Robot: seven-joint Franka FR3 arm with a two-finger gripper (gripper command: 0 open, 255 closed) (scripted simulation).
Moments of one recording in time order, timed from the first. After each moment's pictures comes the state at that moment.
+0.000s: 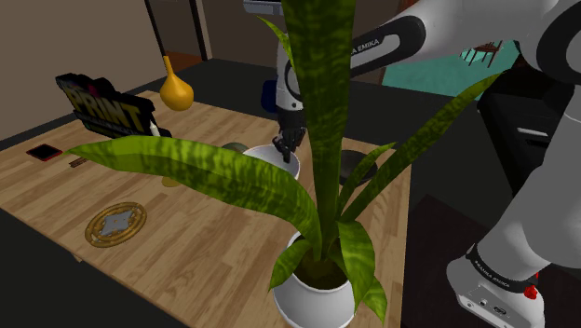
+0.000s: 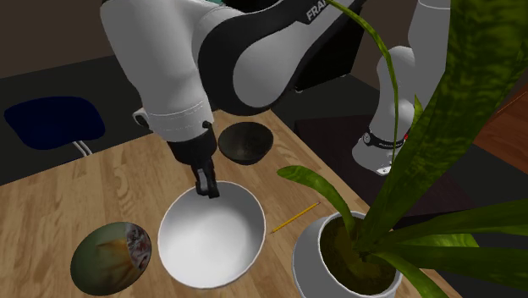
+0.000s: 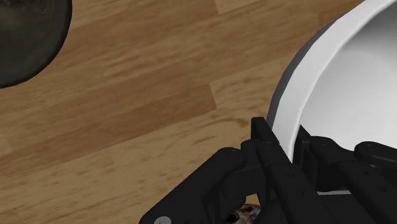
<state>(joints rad) 0.17 0.23 0.18 -1.85 0.11 2.05 0.12</state>
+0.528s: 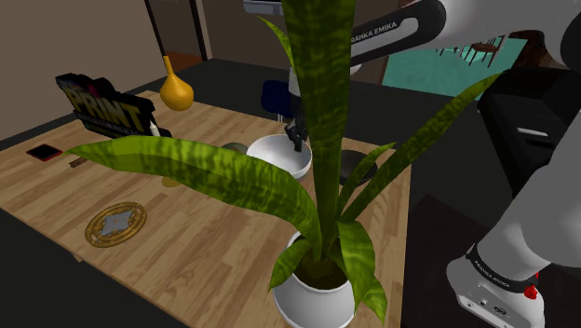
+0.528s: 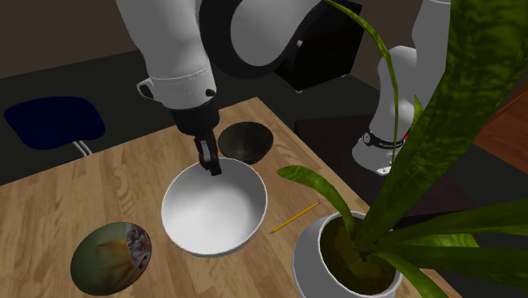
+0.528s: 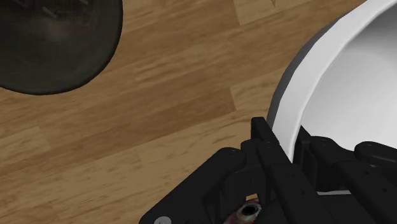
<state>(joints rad) 0.13 0.15 0.16 -1.89 0.12 1.99 0.06</state>
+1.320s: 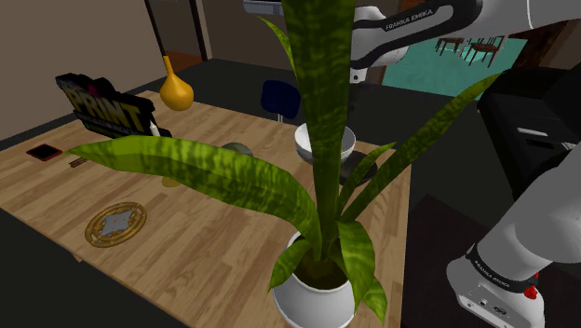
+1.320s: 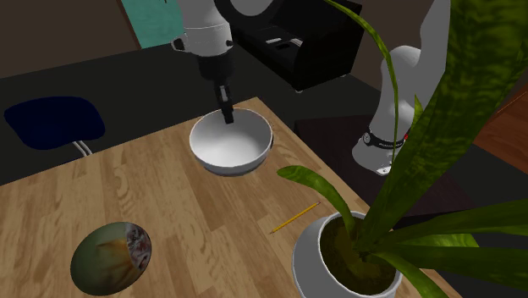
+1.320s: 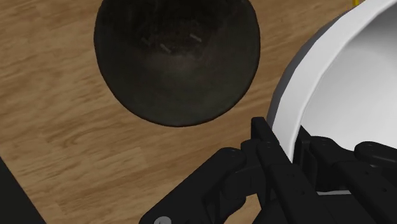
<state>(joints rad) -0.02 -0.02 0.03 -2.06 0.13 1.97 -0.21</state>
